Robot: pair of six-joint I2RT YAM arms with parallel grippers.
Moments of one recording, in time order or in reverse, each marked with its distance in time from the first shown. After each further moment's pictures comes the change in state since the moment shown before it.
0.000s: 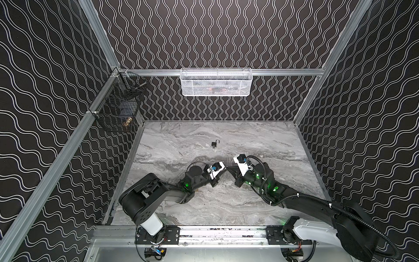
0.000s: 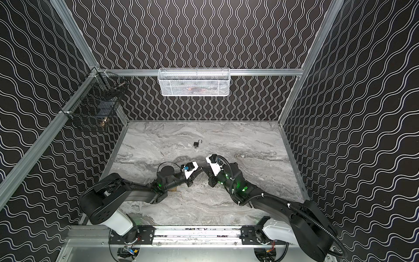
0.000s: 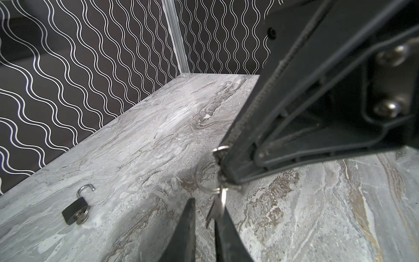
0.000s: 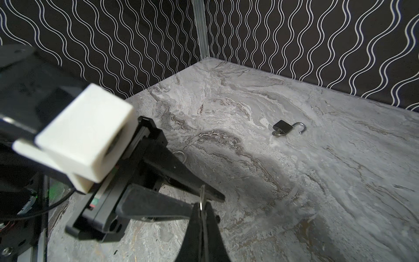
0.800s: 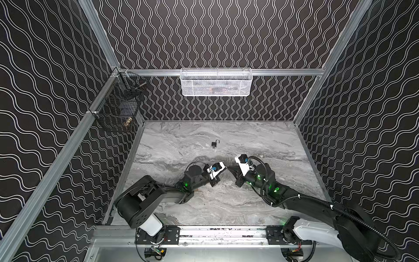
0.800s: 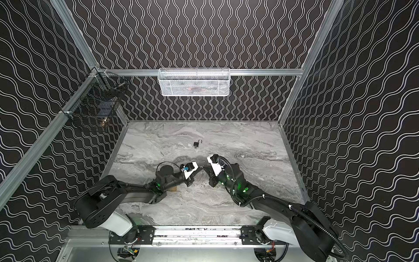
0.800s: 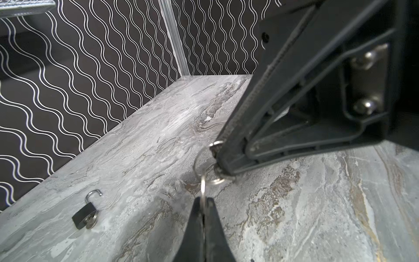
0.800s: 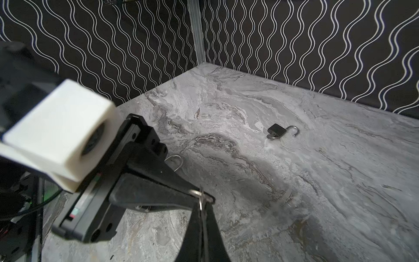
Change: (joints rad) left arm 0.000 -0.061 0.005 -0.072 0.001 0.060; right arm -0.002 -0.027 -0.022 0.022 0.037 0.000
